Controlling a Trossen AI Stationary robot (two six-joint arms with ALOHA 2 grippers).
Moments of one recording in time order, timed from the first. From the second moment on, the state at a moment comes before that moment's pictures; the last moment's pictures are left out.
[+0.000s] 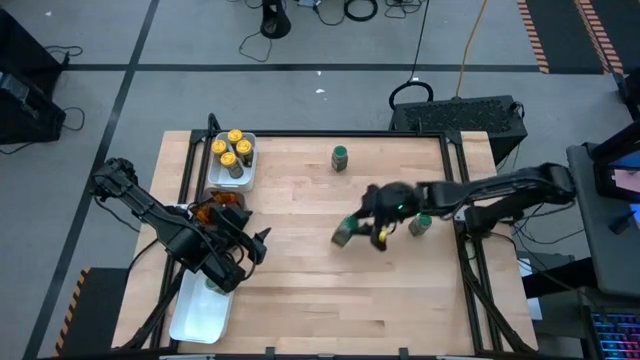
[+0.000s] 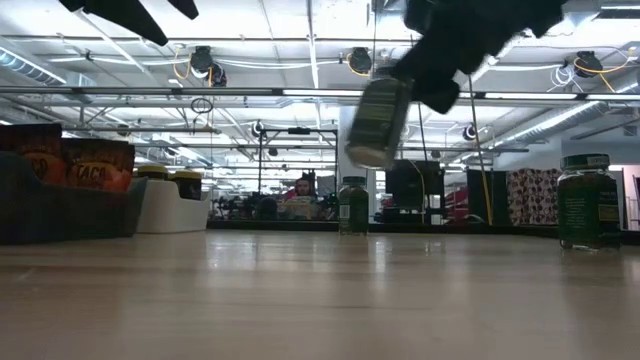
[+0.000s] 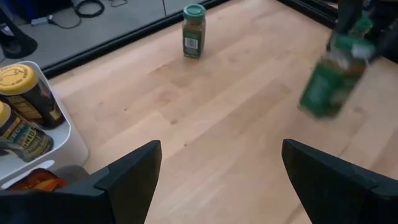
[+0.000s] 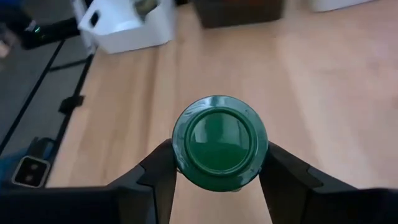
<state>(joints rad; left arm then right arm) -0.63 1.38 1.24 -1.22 -0.90 -1.42 0.04 1.28 0.81 -0.11 -0.10 0.31</state>
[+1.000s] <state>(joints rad) -0.63 1.38 1.24 -1.22 -0.82 -1.40 0.26 1.96 1.40 -0.14 -0.08 0.14</state>
